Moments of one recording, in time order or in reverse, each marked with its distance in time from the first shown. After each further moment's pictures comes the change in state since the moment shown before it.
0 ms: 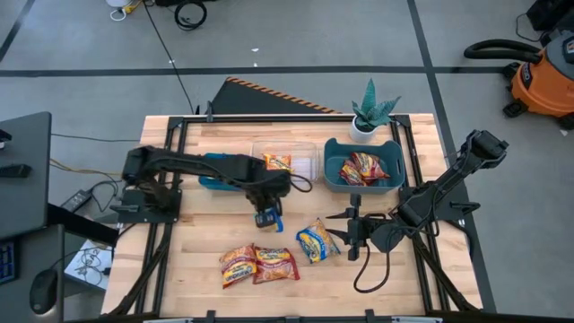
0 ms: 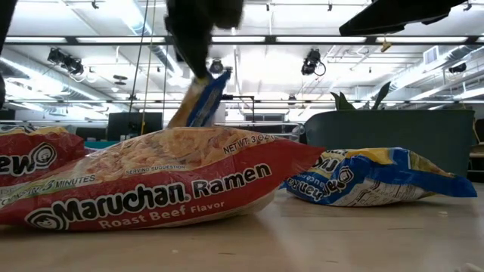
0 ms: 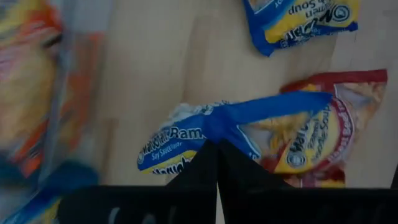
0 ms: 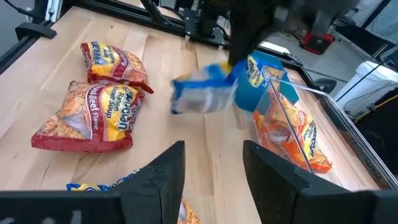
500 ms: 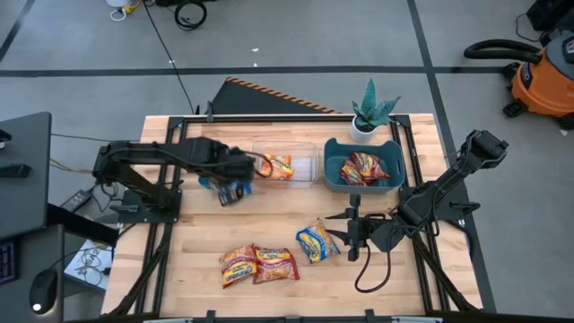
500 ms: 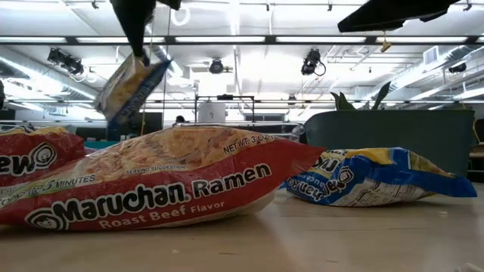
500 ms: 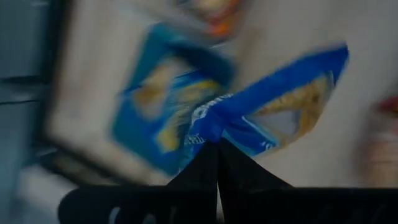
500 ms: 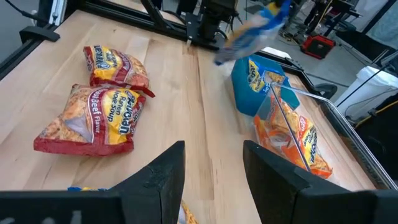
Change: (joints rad) left arm 0.034 -0.246 0.000 -0.467 -0.349 -0.124; right arm -0.001 0.000 0.000 0.024 -0.006 -0.026
